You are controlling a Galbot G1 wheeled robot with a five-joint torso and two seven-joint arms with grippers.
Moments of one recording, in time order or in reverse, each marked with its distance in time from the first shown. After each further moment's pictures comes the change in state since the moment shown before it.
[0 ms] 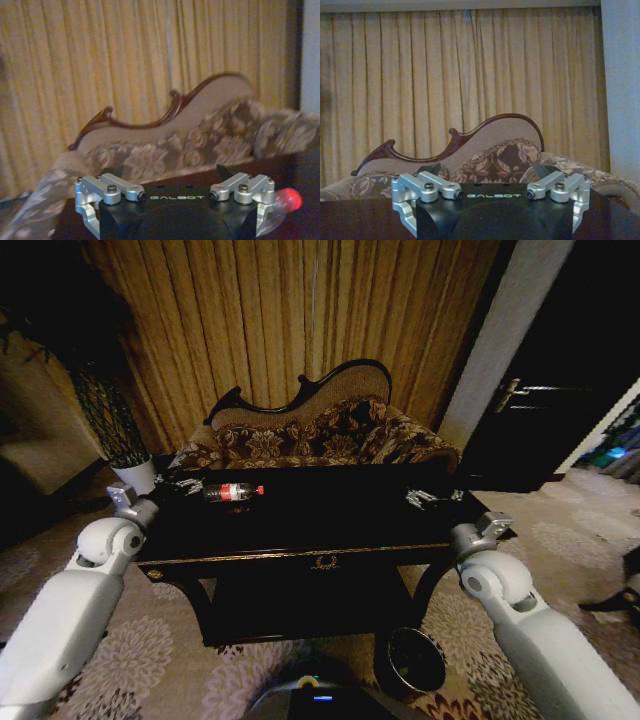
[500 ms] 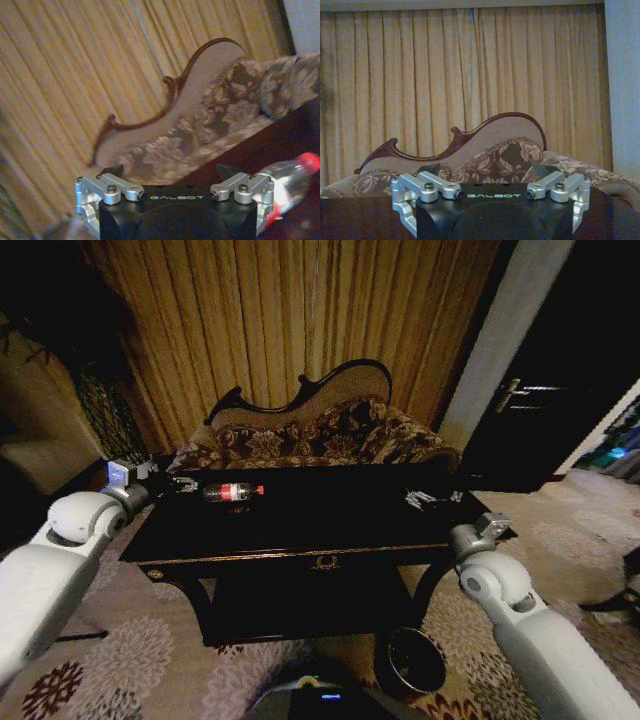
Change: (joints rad) left arm -0.062 0.136 0.032 -0.022 0.268 0.034 0.139; right arm -0.001 -0.001 -0.010 0.004 -0.004 0.000 -0.001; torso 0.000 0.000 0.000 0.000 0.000
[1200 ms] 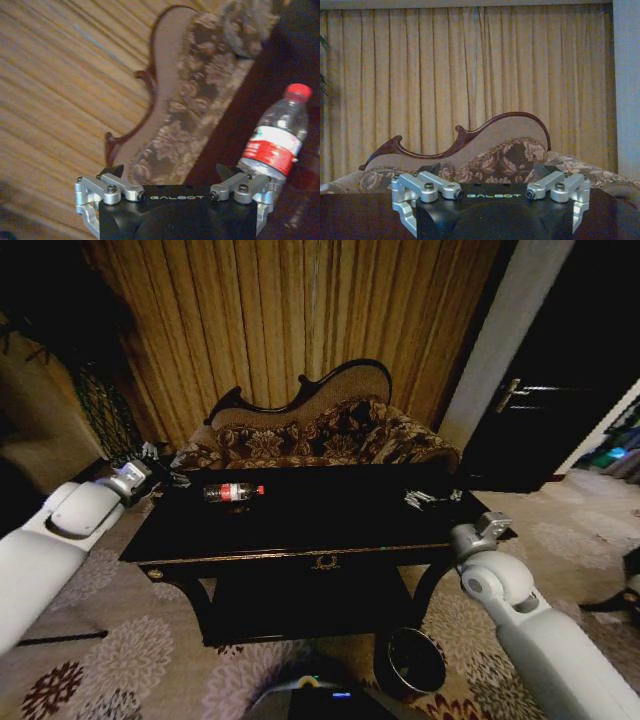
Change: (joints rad) left arm -0.218 0.183 0.284 0.021 0.283 -0.053 0.176; right arm -0.003 -0.016 -0.016 0.009 0.000 0.001 0.003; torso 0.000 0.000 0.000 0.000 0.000
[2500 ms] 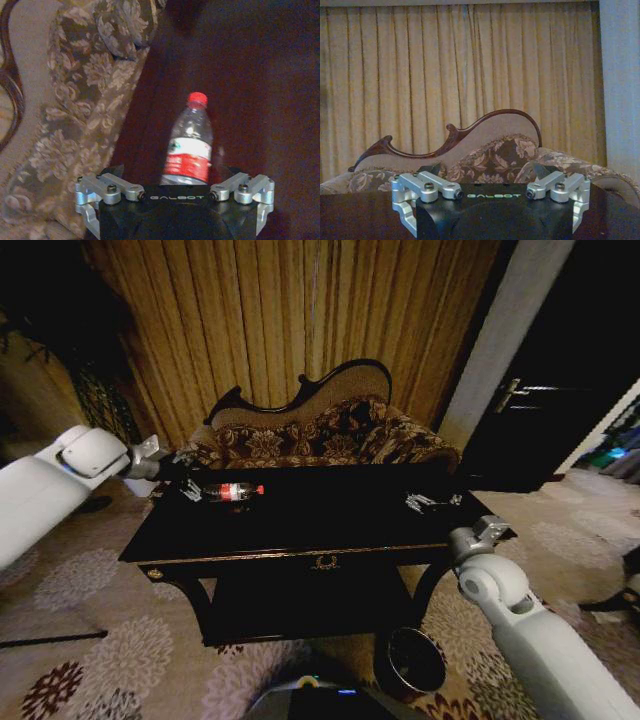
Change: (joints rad) left arm -0.876 -0.049 0.861 0.358 -0.139 -0.128 0.564; right arm -0.014 0.020 0.021 -0.033 -0.006 0.022 0.000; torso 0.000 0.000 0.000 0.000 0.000
